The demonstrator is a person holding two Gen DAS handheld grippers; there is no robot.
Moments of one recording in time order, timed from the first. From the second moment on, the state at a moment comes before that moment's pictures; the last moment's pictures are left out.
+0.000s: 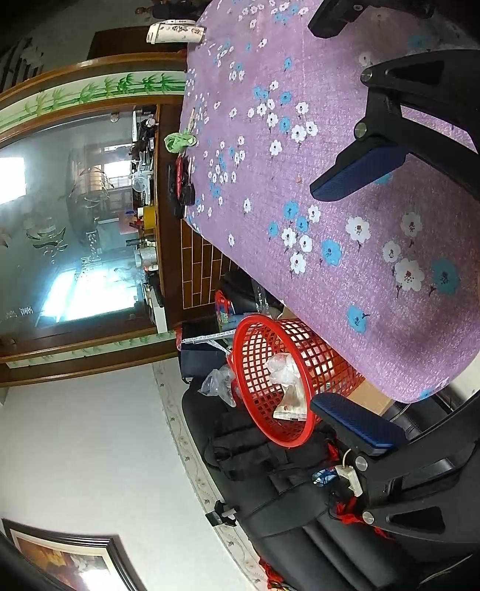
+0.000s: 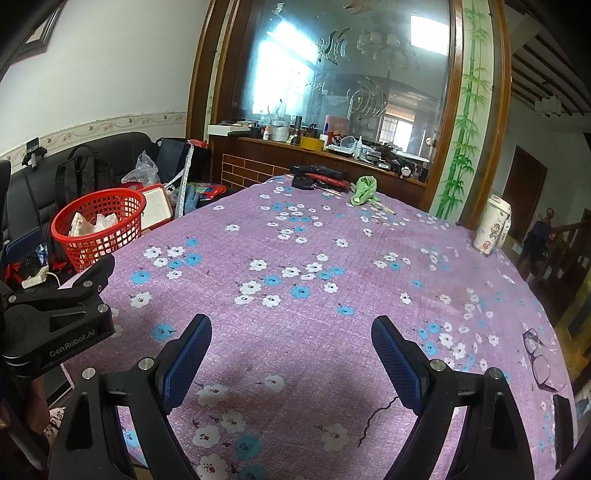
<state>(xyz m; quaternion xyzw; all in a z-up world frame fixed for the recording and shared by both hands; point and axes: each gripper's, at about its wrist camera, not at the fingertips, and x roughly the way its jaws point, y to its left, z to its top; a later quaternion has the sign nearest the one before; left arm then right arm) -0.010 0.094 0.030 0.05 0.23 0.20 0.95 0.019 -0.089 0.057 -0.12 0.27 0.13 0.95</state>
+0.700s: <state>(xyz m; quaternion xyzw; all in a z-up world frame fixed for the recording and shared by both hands) -0.008 0.095 0.029 0.05 0.24 0.20 0.95 0.027 -0.089 0.054 -0.12 0.28 0.13 0.94</state>
